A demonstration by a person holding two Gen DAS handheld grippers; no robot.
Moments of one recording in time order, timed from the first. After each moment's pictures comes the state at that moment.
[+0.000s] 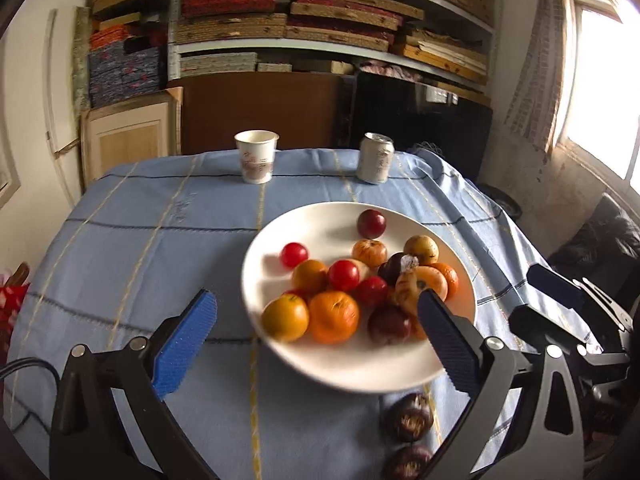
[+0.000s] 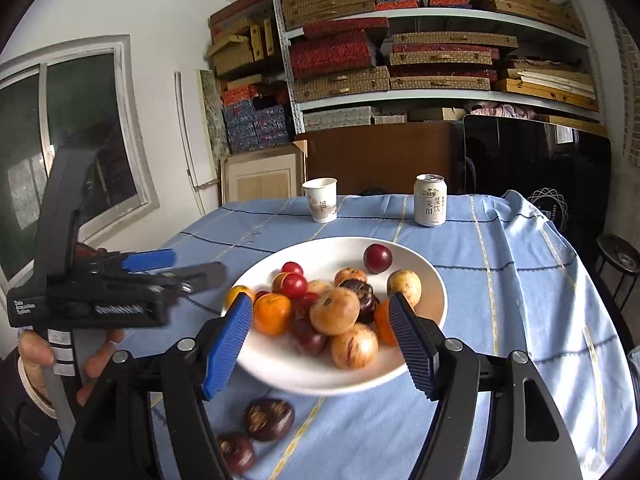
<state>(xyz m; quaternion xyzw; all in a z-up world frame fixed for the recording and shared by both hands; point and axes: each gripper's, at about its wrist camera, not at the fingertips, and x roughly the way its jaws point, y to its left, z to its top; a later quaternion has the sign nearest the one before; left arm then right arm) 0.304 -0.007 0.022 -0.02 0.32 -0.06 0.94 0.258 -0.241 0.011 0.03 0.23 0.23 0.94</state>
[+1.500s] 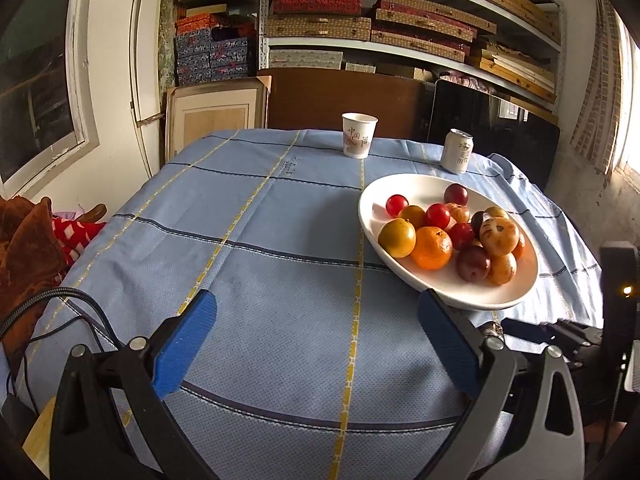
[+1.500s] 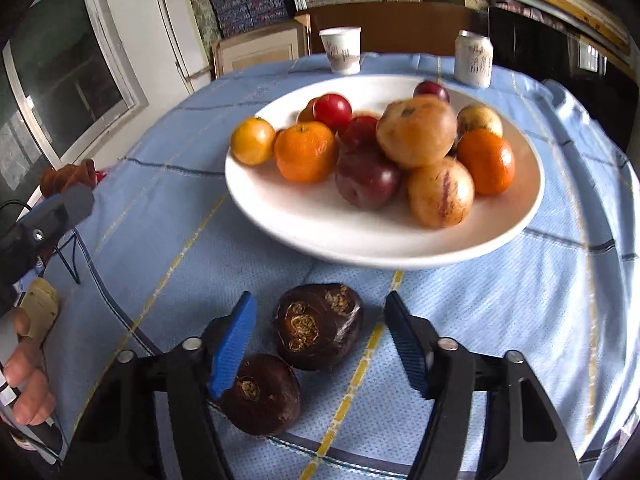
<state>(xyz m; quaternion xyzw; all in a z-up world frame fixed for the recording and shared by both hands) 0.221 0.044 -0.003 -0.04 0.32 0.07 0.94 0.277 -0.169 -0.073 -0.02 0.46 0.22 0.86</state>
